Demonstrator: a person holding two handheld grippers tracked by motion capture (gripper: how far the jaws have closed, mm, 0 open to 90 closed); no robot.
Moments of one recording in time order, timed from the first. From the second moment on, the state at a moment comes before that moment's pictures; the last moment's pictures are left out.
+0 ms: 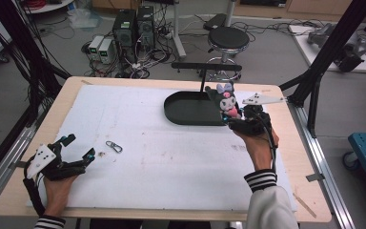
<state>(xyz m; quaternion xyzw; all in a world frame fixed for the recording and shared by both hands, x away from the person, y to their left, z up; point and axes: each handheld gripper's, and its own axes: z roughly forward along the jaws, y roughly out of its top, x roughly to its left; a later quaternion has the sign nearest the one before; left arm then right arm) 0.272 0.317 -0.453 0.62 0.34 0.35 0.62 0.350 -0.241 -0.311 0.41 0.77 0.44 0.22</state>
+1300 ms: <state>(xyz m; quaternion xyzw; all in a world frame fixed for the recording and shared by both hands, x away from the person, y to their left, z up) 0.272 0.318 -0.453 0.62 0.34 0.34 0.62 0.421 -0.229 -0.299 0.46 0.74 0.42 0.25</state>
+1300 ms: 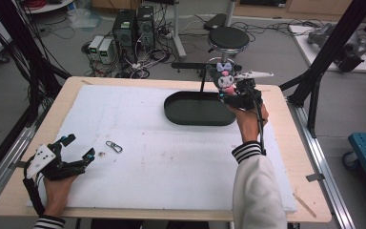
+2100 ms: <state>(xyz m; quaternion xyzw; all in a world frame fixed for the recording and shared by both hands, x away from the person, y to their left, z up) 0.272 0.319 -0.453 0.62 0.34 0.34 0.62 0.443 -0.227 -0.304 0.49 0.72 0.42 0.25</state>
